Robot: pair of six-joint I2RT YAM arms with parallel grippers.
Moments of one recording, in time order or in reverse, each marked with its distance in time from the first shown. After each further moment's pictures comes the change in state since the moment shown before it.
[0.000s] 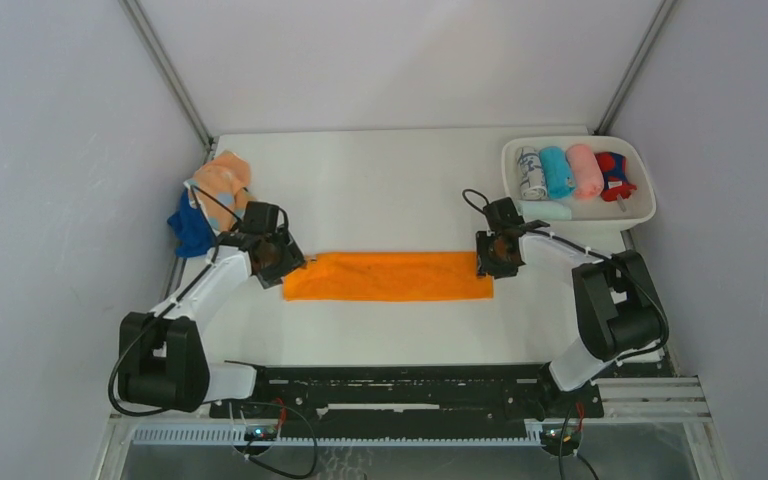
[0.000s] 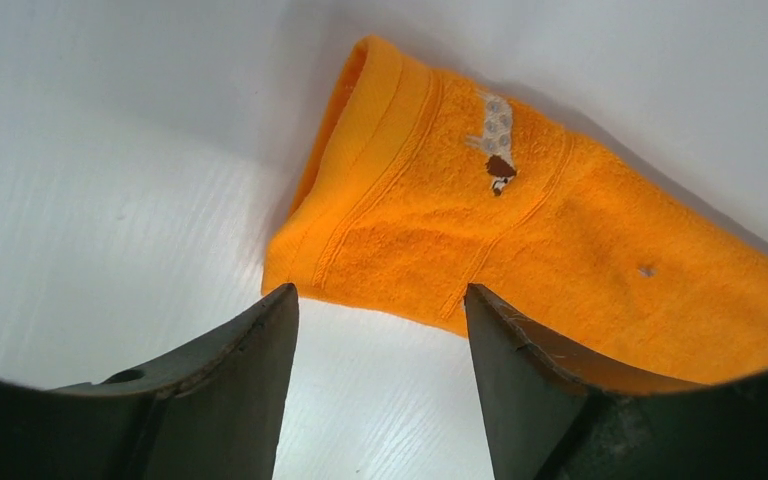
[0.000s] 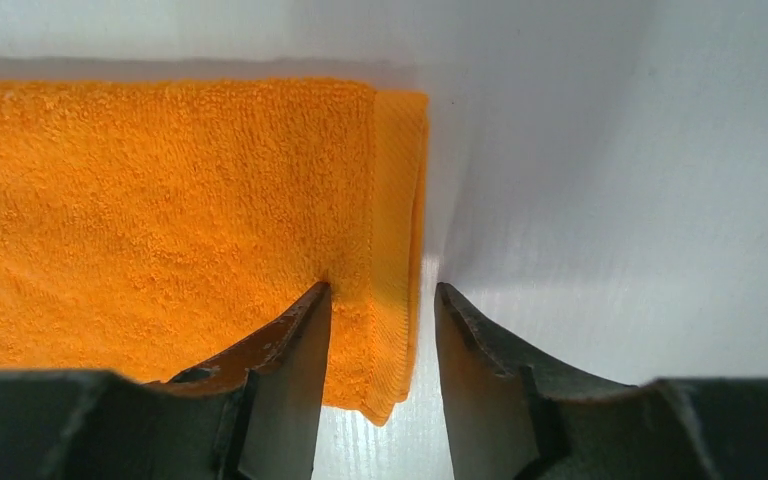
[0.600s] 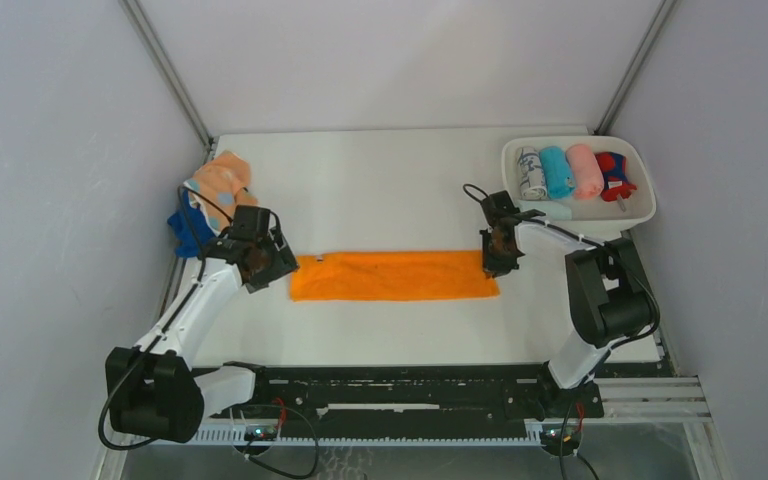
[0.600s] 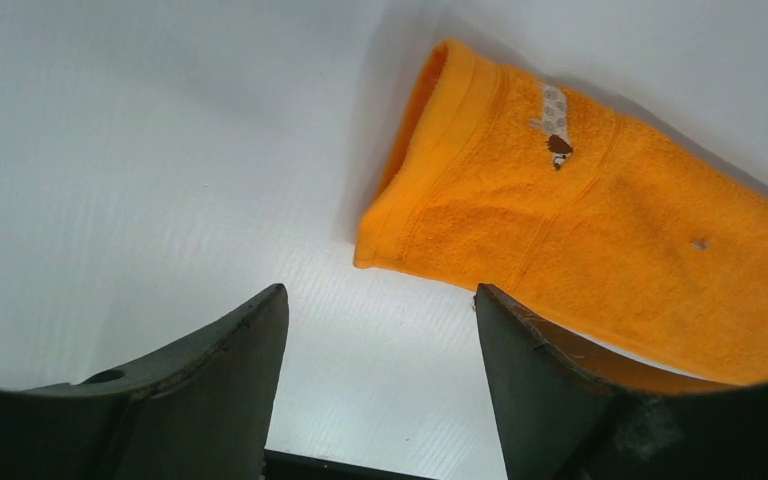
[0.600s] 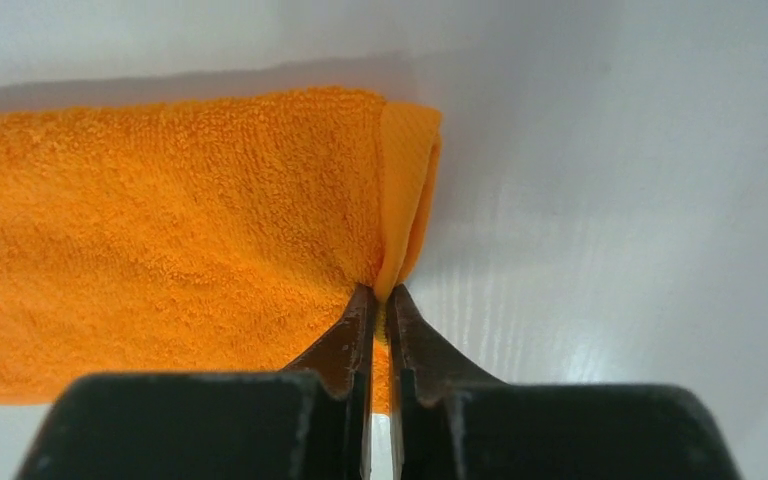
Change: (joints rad) left arm 0.003 -0.150 0.006 -0.127 -0.064 0.078; right arm -0.016 0.095 0.103 -0.111 0.027 0.027
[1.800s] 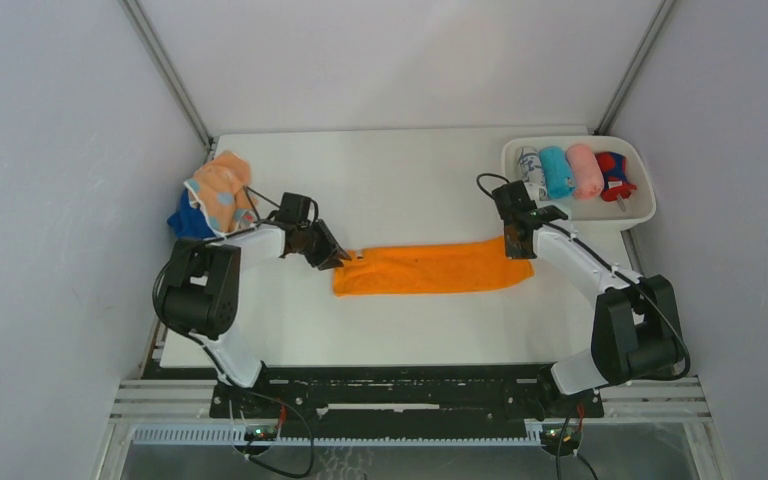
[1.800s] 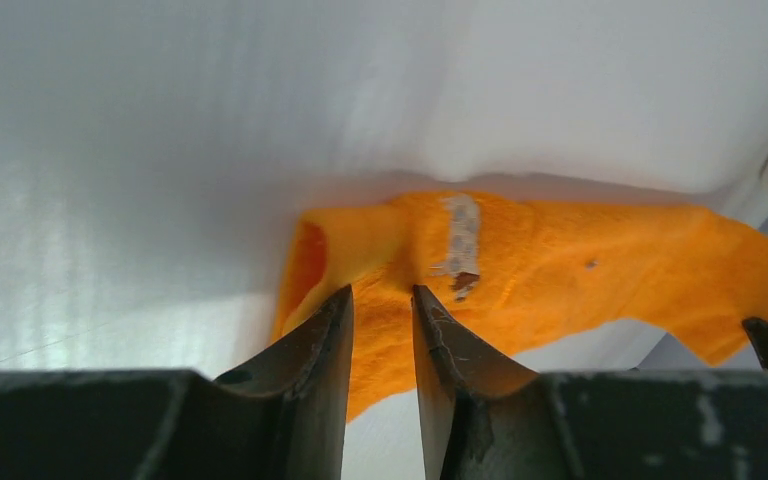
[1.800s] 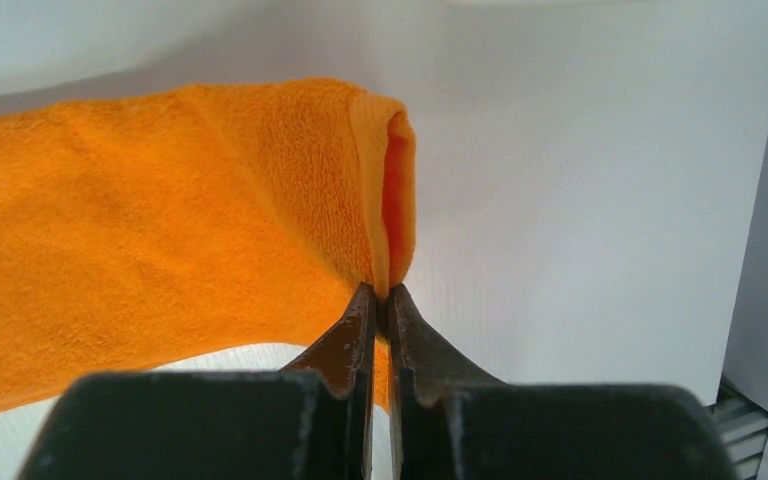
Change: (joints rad) left arm -0.091 0.558 0.098 0.487 0.489 -0.211; right arm 0.013 -0.218 0.039 -0.122 0.372 -0.072
